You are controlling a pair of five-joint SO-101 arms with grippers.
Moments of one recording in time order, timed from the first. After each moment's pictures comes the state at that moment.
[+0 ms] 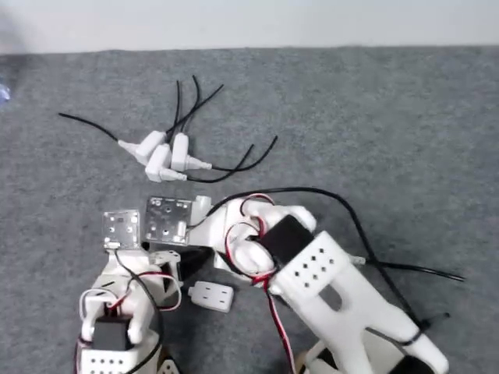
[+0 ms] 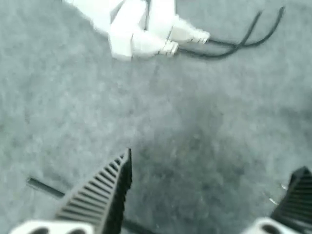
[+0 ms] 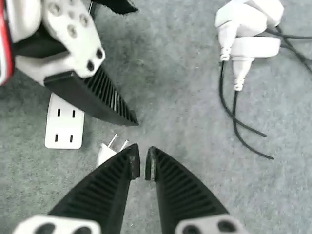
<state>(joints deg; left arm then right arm) -2.9 -103.3 97.0 63.1 8.7 -45.3 -31.6 26.5 72.1 42.1</state>
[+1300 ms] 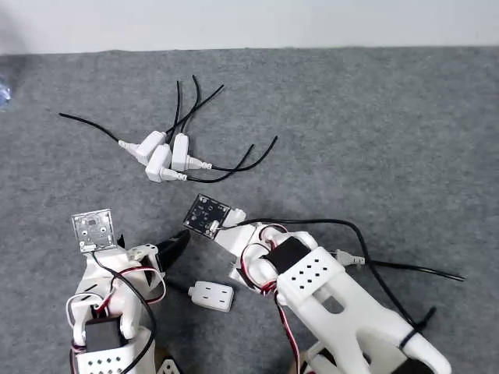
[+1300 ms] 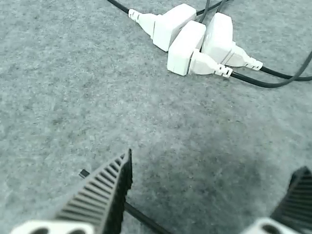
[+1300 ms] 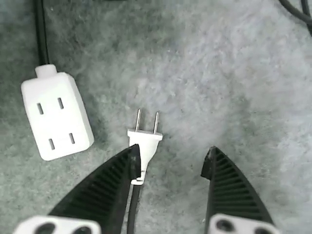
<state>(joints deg) -13.8 -103.3 97.1 61.3 8.6 -40.9 -30.7 54.4 53.5 22.5</state>
